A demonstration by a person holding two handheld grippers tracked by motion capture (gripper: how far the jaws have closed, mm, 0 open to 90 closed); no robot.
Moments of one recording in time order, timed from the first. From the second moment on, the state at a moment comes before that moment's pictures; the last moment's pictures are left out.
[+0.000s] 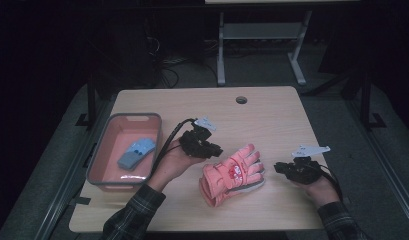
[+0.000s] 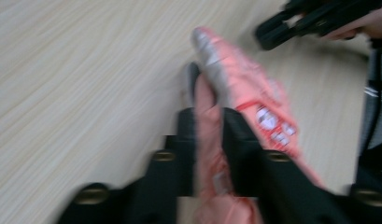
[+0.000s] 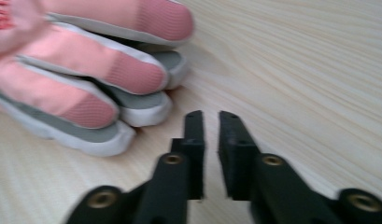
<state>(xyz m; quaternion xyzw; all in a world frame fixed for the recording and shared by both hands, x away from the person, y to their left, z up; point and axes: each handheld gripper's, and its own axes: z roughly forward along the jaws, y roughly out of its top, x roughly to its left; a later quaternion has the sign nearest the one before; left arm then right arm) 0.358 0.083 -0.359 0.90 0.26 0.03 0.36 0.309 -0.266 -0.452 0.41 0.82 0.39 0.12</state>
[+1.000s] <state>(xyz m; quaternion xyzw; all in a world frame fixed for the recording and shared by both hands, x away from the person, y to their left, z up) 0.310 0.099 -0.421 0.91 0.27 -0.03 0.32 0.296 -0.231 -0.430 0.36 0.83 0.41 0.09</state>
